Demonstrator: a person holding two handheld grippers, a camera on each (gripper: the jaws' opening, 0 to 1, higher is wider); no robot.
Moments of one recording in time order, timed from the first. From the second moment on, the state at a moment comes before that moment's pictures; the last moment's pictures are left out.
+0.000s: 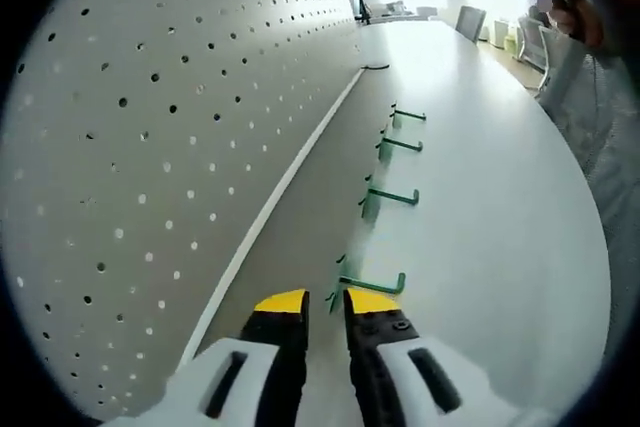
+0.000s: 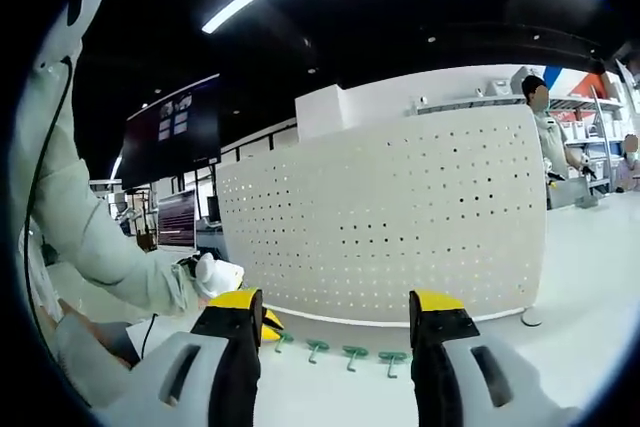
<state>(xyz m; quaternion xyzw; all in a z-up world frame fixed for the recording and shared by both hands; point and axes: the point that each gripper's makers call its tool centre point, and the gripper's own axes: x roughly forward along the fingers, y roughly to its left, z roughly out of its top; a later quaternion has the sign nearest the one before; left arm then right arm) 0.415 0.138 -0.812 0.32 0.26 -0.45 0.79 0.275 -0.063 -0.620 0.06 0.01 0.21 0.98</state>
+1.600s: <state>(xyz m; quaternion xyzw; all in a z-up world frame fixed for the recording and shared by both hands) 0.411 0.149 -0.772 0.29 0.22 -0.40 0.84 0.273 -0.058 -0.618 0.05 0.01 0.22 0.97</state>
